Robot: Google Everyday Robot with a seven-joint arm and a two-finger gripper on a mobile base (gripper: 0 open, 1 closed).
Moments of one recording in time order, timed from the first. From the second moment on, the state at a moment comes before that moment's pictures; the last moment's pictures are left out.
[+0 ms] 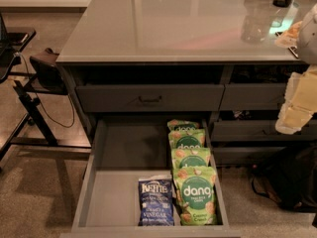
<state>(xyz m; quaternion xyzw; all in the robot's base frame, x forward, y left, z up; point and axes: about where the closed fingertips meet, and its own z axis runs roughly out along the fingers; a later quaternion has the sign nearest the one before) 0.438 -0.217 0.976 -0.60 0.78 -0.03 0.16</state>
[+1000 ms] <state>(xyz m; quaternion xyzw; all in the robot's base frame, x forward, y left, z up) 0.437 -0.191 0.929 -0.63 0.76 -0.01 0.18</state>
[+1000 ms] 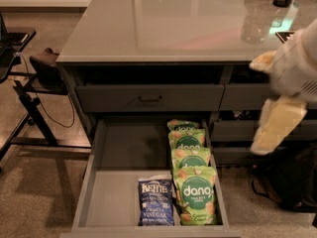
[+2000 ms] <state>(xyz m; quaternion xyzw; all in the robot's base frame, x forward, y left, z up) 0.409 -0.058 0.686 -0.63 0.69 0.23 0.26</state>
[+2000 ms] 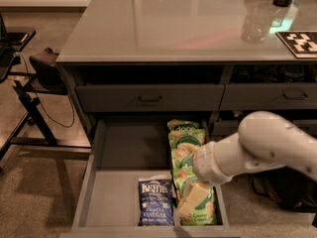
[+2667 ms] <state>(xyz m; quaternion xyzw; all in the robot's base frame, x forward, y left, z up) 0.457 -0.001 0.545 -0.56 0.73 0.29 0.27</state>
